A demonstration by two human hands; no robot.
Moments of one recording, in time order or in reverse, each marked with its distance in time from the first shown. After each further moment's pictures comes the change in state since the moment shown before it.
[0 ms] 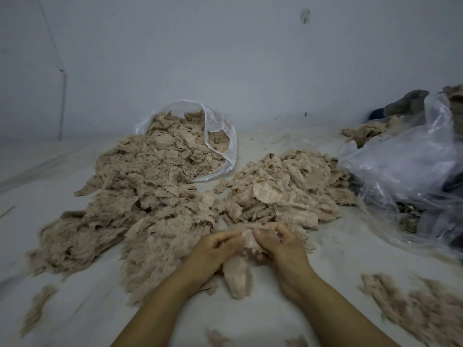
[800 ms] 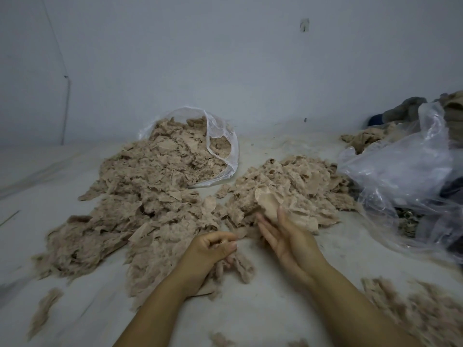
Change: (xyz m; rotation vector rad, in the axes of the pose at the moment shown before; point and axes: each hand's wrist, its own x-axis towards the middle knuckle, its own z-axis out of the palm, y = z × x) left_hand 0.001 -0.006 -0.013 -0.180 0.118 -0.053; right_hand 0.010 -0.025 -0.001 0.491 -0.014 0.079
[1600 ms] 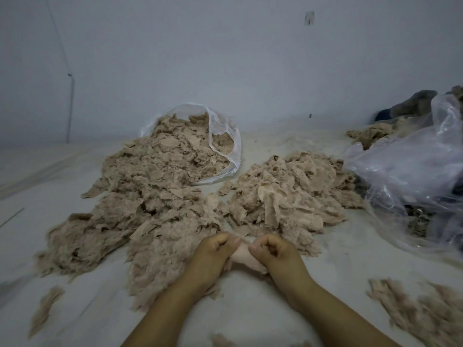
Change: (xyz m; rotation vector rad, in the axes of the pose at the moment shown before) left_hand -0.004 0.001 0.015 0.224 0.028 0.118; right_hand -0.015 0.031 -0.009 -0.949 -0.043 -0.173
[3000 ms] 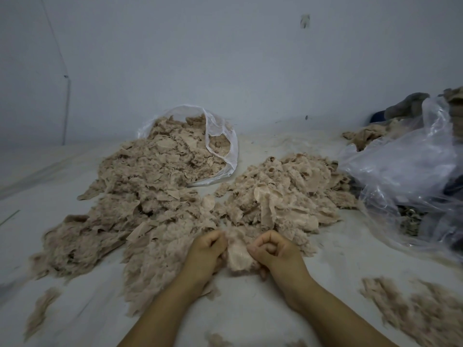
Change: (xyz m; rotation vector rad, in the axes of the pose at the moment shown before) left_hand -0.001 0.003 0.003 -0.241 0.081 -0.111; right_hand -0.003 -0.003 -0.006 0.225 -0.030 0.009
